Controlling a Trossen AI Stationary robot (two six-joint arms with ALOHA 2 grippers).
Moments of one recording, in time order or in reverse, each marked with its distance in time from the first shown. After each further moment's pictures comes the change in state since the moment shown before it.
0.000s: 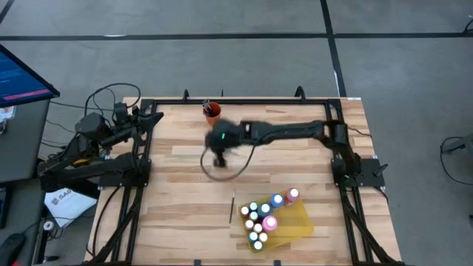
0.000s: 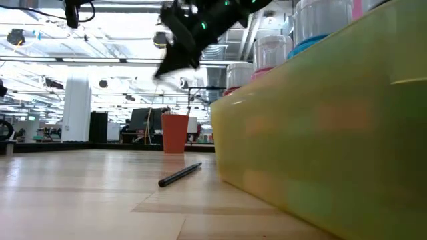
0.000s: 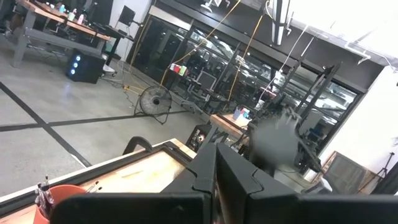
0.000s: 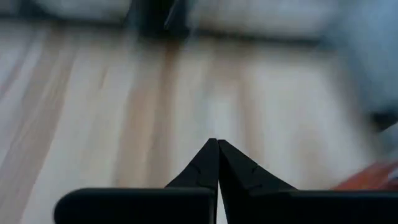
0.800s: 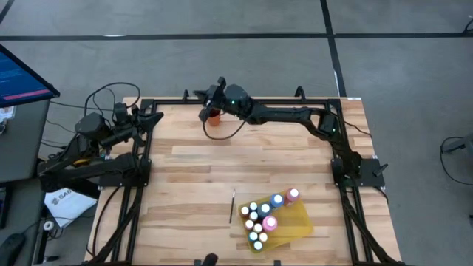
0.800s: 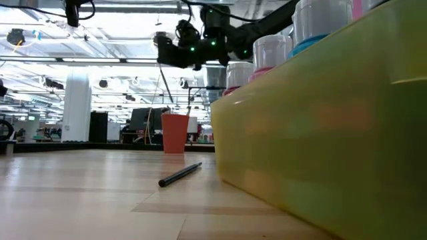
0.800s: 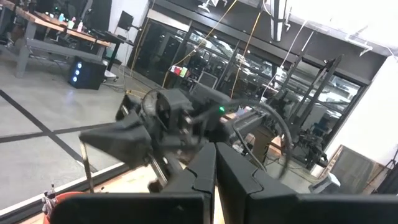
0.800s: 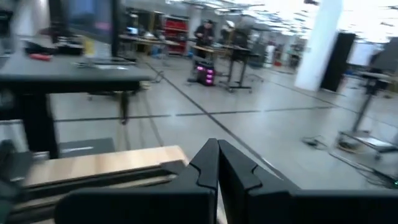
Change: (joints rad) left arm 0.000 0.000 0.000 0.005 0.000 0.053; right arm -0.242 0.151 0.006 0.854 0.099 0.027
